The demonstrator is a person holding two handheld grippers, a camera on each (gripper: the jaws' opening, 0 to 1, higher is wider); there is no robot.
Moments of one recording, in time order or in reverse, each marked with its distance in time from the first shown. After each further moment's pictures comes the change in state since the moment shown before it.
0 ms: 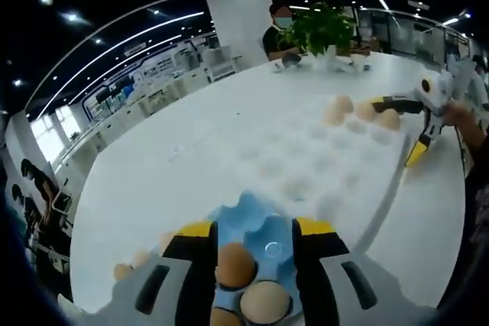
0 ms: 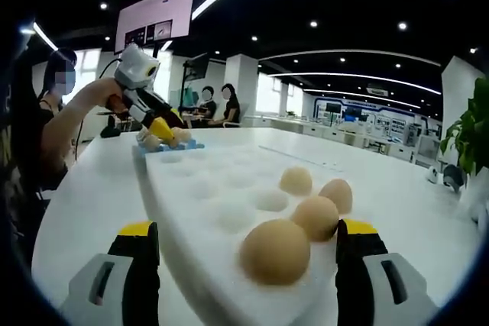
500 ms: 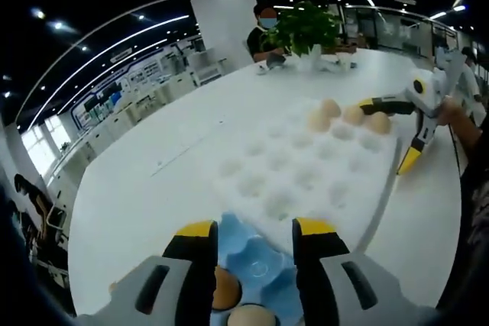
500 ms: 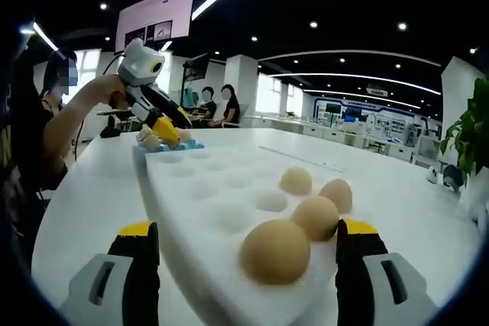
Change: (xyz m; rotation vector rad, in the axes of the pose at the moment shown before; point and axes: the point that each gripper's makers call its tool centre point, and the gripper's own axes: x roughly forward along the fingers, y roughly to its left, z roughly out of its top) left arm 0.017 -0.014 0.018 0.049 0.002 -0.047; right arm 0.000 0.000 -0.001 -0.004 0.002 -0.002
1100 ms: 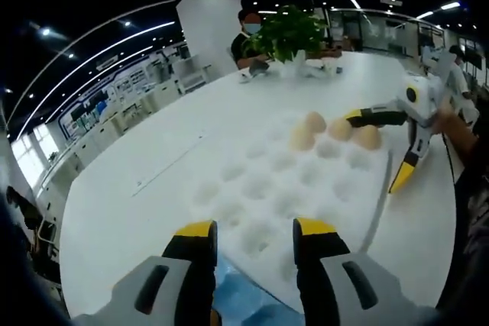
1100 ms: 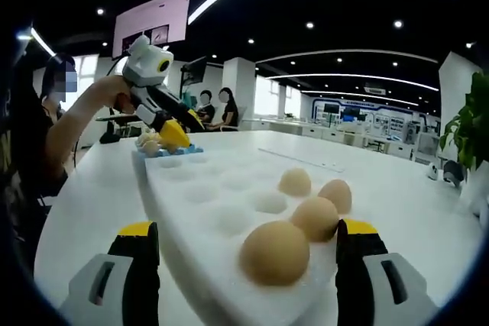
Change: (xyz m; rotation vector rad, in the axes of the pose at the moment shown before) left arm 0.028 -0.022 0.029 0.029 -0.035 -0.087; right arm 0.000 -0.001 0.003 0.033 -0.021 -0.003
